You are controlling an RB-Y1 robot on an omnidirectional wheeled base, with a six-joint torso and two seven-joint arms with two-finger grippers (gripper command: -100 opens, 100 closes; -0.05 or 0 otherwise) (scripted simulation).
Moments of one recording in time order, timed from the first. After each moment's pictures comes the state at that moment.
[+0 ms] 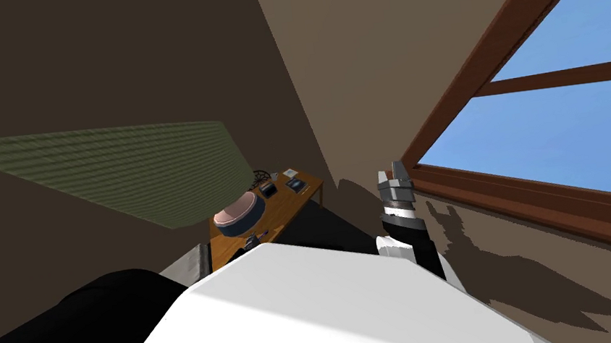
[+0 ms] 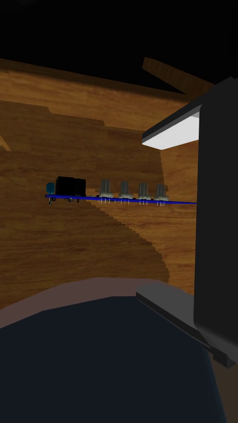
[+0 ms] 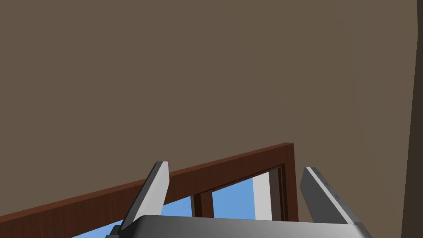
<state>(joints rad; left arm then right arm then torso) 0.56 0.05 0.35 -1.57 0.34 0.36 0.19 0.53 0.01 0.05 -2.33 0.08 -0.36 0.08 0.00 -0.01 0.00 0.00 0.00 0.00</state>
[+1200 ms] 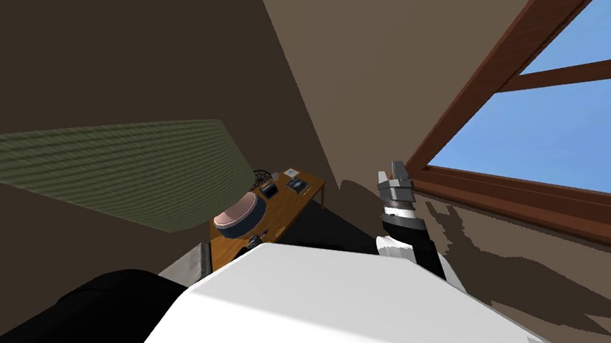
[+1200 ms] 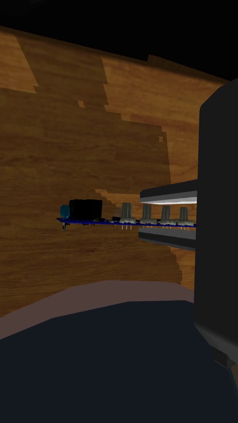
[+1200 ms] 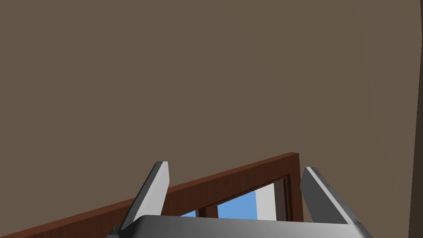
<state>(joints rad) 0.52 0.04 0.34 -1.50 0.32 0.32 0.19 0.53 0.01 0.05 -2.33 0.08 -0.36 0.08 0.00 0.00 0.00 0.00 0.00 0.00</state>
